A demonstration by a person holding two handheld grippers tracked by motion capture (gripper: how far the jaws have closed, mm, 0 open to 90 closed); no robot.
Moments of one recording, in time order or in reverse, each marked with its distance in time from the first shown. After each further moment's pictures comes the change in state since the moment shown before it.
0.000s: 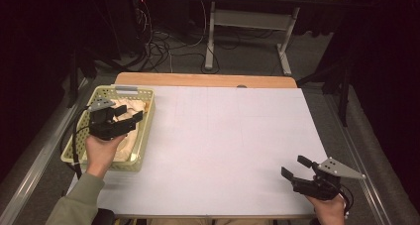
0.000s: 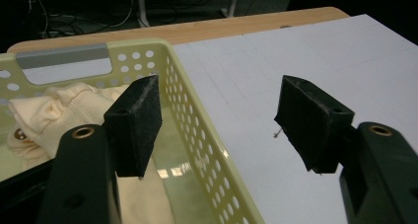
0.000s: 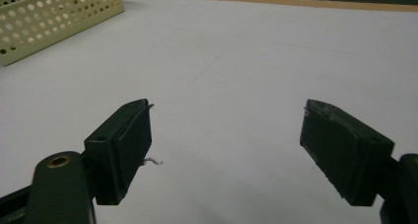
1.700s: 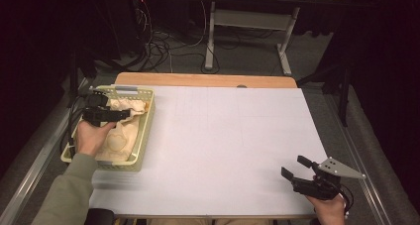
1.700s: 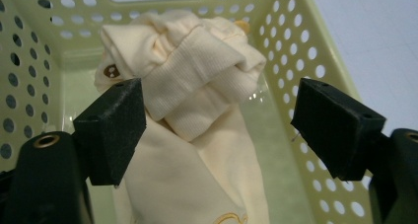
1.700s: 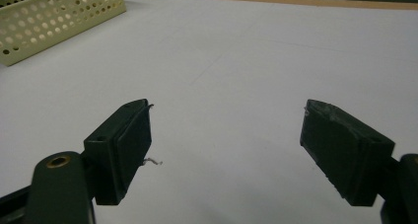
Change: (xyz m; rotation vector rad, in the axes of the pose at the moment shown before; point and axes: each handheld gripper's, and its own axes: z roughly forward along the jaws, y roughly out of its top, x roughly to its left) left arm 0.056 0.019 0.030 0.246 0.115 -0.108; right arm 0.000 0.000 0.000 0.006 0.006 0.001
